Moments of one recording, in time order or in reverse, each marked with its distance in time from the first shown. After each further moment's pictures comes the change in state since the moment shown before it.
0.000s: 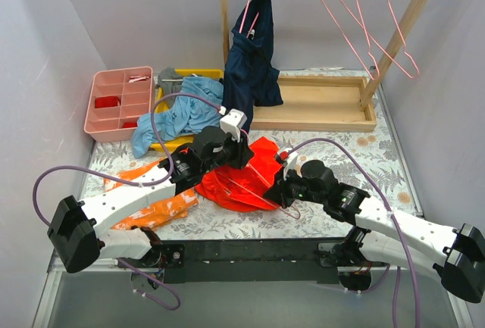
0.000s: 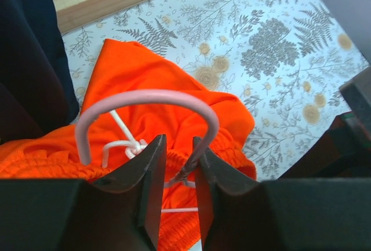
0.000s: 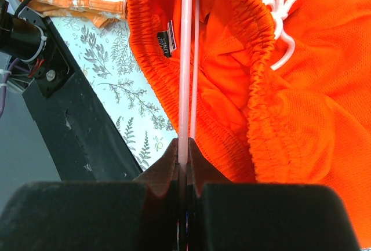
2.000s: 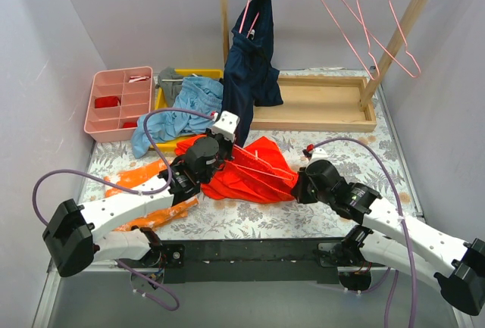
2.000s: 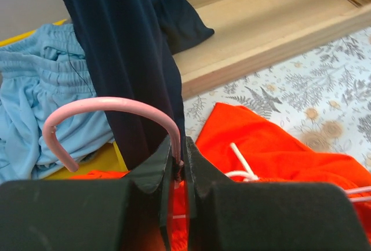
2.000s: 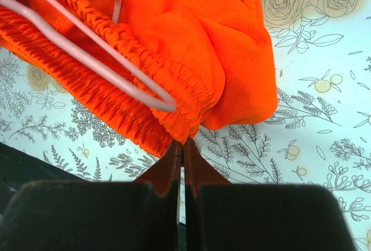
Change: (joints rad) left arm -0.040 -0.055 -0.148 0.321 -0.427 0.354; right arm -0.095 -0.079 0.043 -0.424 0.359 0.295
